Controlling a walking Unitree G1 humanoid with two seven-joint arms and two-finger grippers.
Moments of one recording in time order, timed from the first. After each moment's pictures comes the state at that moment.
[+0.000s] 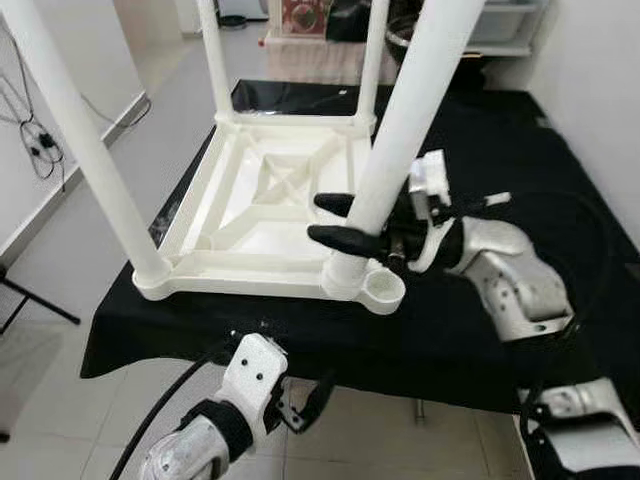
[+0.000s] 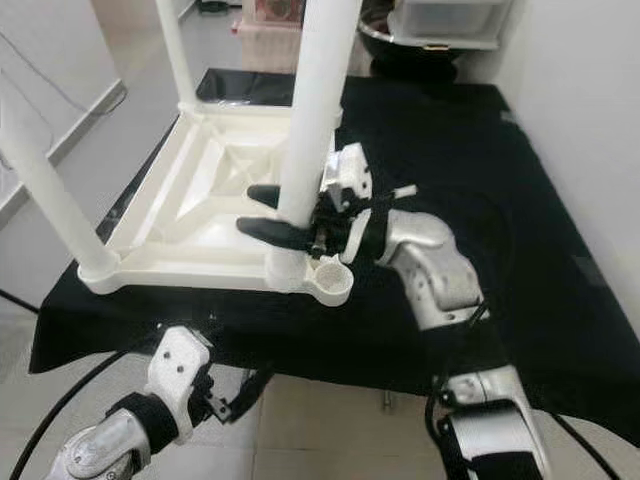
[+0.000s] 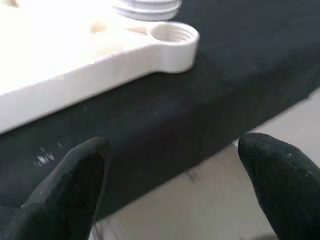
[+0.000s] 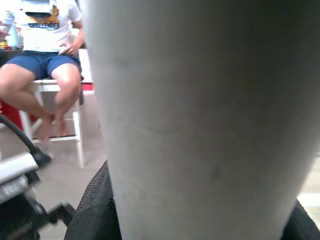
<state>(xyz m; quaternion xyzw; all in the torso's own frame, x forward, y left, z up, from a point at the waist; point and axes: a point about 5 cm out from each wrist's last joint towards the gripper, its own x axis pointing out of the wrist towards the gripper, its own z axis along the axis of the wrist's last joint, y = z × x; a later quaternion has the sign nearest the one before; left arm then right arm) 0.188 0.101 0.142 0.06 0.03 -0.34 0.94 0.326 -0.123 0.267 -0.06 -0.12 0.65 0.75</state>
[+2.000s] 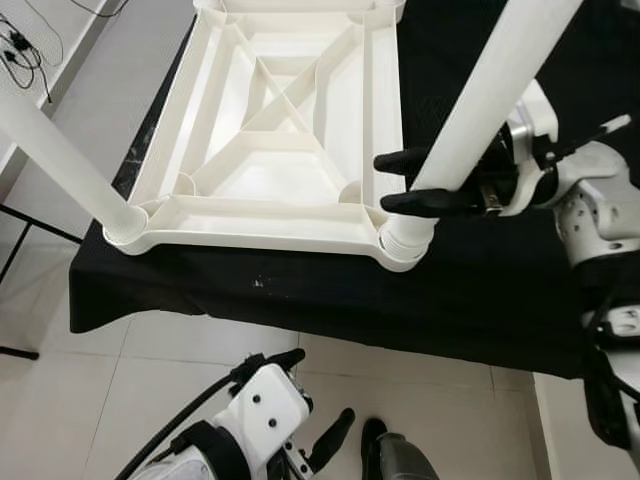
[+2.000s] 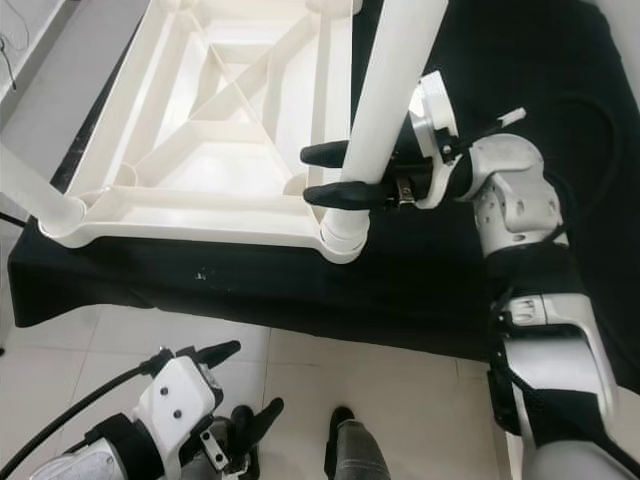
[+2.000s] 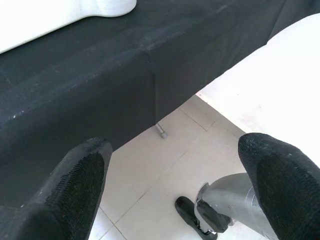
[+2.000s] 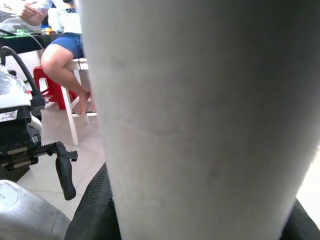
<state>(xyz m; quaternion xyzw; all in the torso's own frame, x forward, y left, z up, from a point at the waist) 0.152 0.091 0.163 0.13 0.02 -0.40 0.91 0.327 -0.180 0.320 -0.16 -0.13 0.70 0.68</state>
